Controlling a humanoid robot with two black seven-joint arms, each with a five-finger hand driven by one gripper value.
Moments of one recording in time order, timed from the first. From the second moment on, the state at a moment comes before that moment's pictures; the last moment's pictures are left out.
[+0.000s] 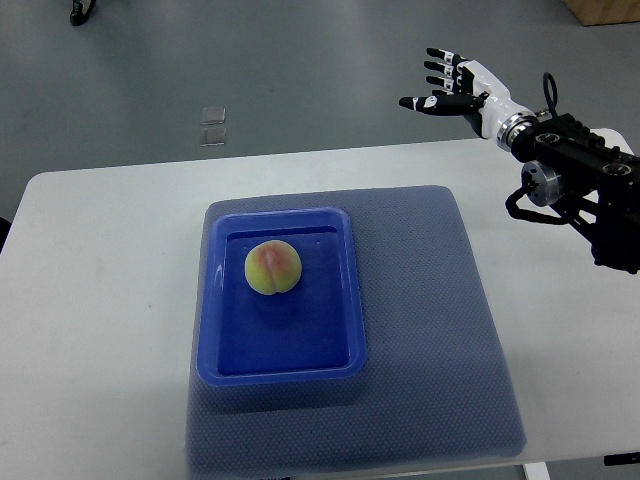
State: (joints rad) left arm -0.04 0.00 -0.04 -0.14 0.01 -0.03 0.12; right arm 1.01 -0.30 0.36 0.67 -0.24 -0.10 0.24
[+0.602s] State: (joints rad) left arm -0.04 0.00 -0.04 -0.14 0.01 -0.03 0.12; right arm 0.86 -0.30 0.60 0.69 -0.04 -0.12 0.20
